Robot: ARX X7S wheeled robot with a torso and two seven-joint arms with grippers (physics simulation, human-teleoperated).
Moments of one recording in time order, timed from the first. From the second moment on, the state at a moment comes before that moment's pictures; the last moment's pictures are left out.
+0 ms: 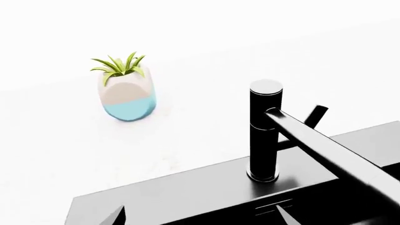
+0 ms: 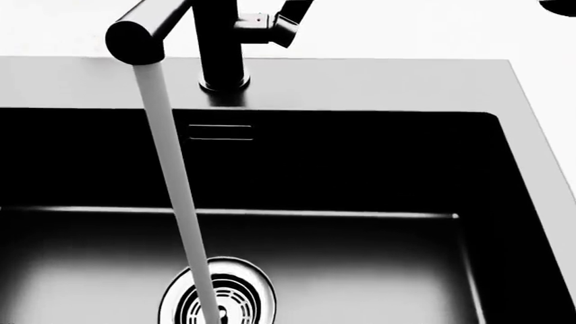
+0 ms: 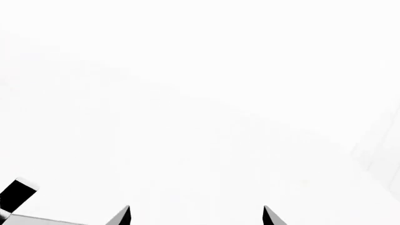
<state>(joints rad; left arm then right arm) -1.89 -0.90 0.88 0.05 -1.98 -1.10 -0.84 1.97 0.58 -1.05 0.36 1.23 1.06 0.54</state>
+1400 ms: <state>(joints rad) -1.96 -0.90 0.89 0.11 -2.07 -1.15 -0.91 2.04 0.21 -1.20 1.06 0.94 0.76 0.12</state>
